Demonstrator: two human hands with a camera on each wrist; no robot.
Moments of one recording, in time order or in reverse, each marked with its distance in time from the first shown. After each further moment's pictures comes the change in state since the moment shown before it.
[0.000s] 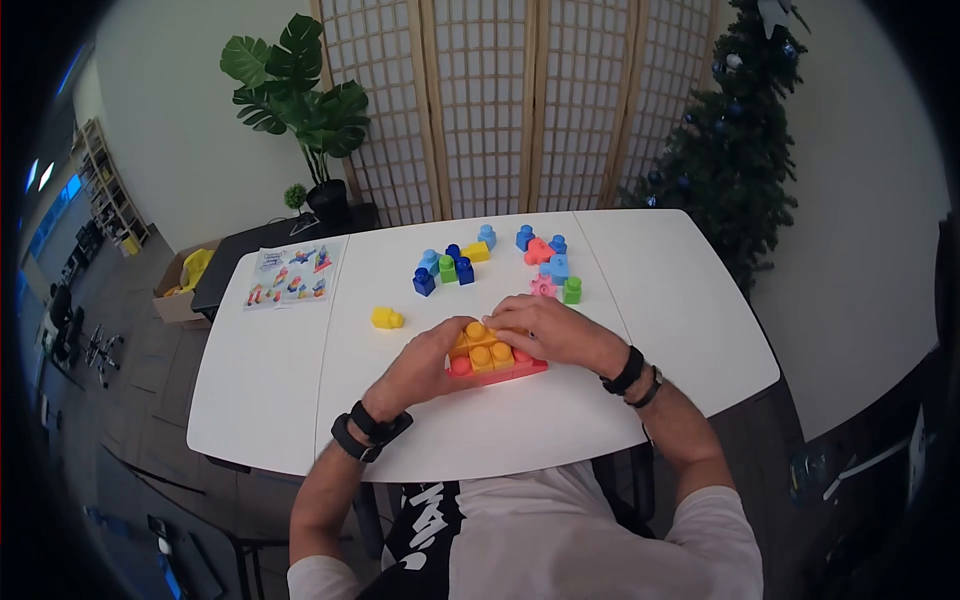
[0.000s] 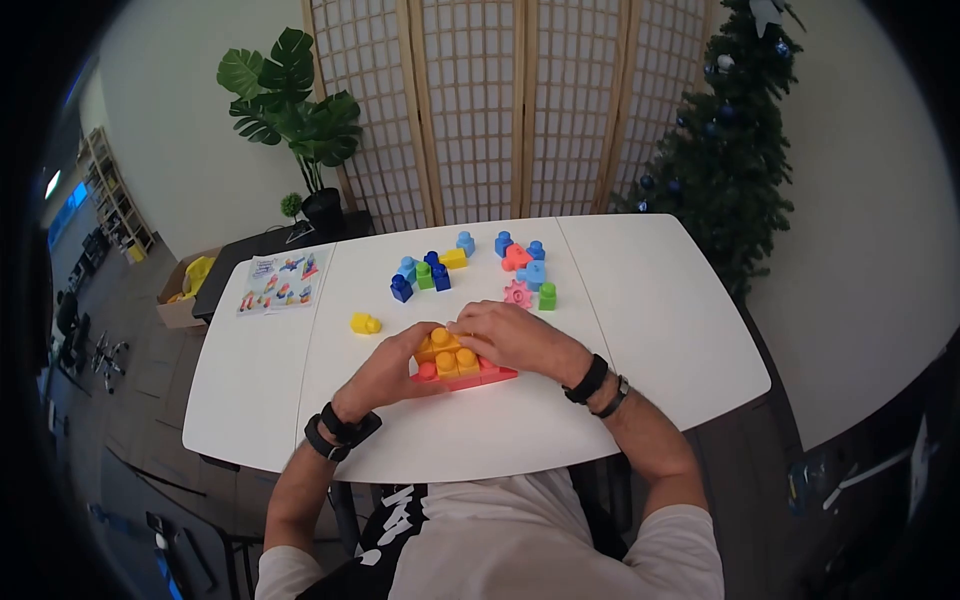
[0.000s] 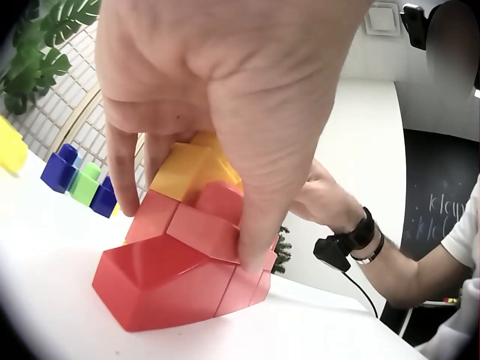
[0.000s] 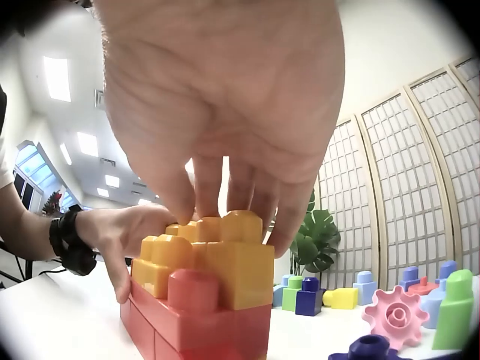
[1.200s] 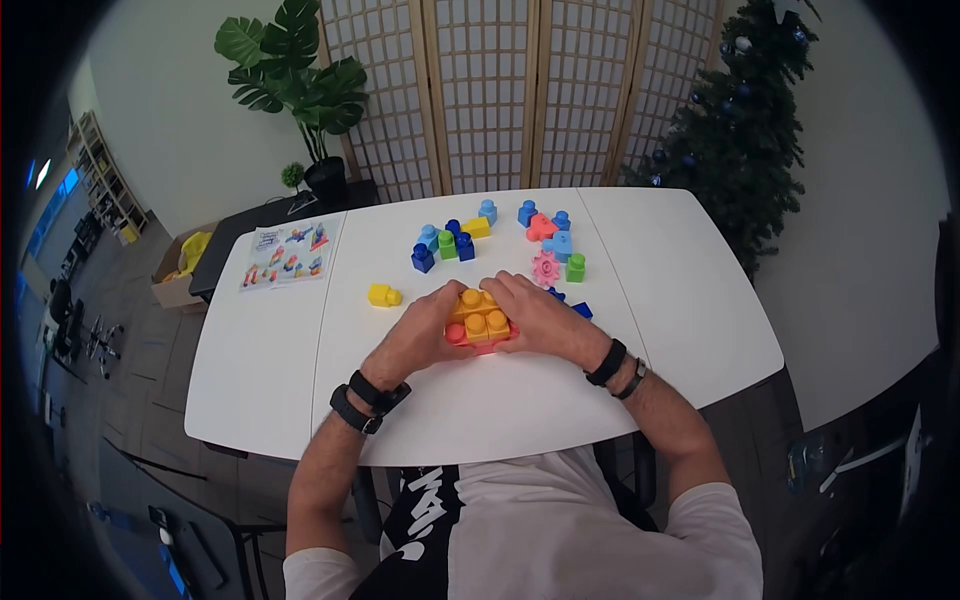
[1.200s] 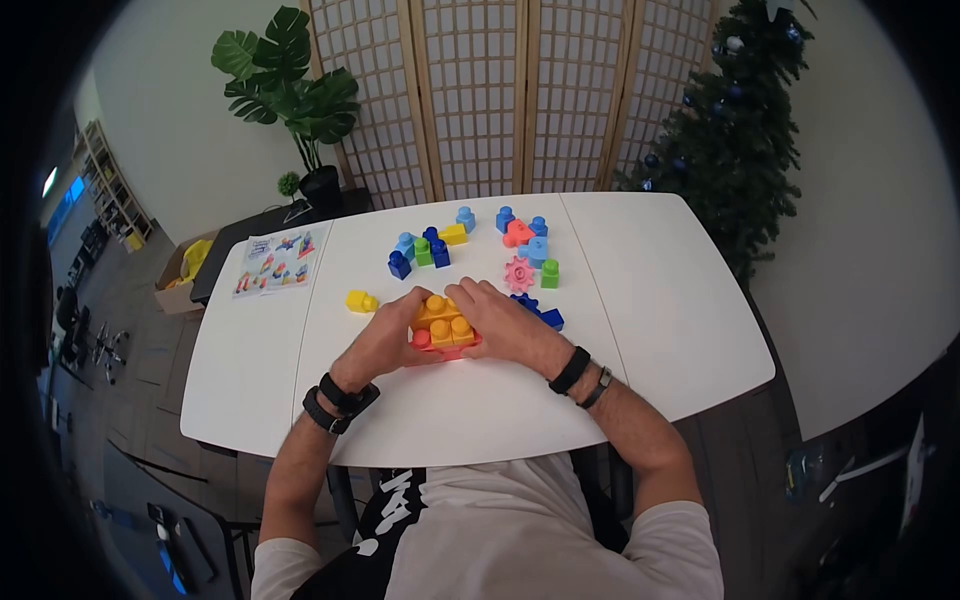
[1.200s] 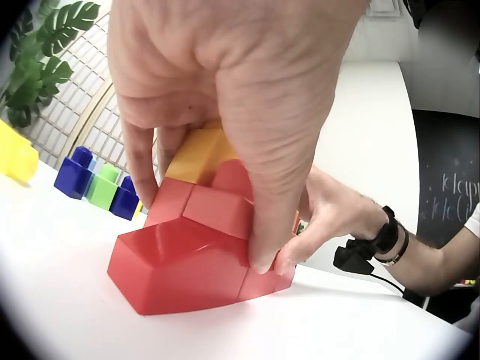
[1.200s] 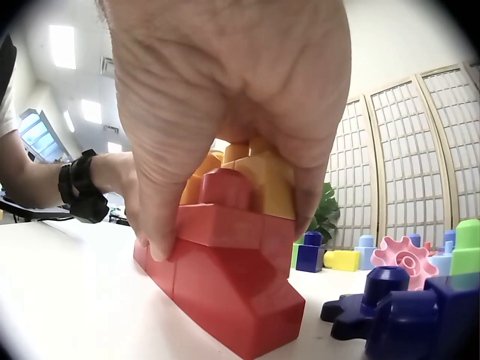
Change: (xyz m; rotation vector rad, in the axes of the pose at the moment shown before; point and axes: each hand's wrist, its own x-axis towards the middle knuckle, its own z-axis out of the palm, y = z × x) left_hand 0.016 -0.011 0.000 0.064 0.053 -0.027; right_hand 0.003 0.004 0.038 -0.126 0.057 0.082
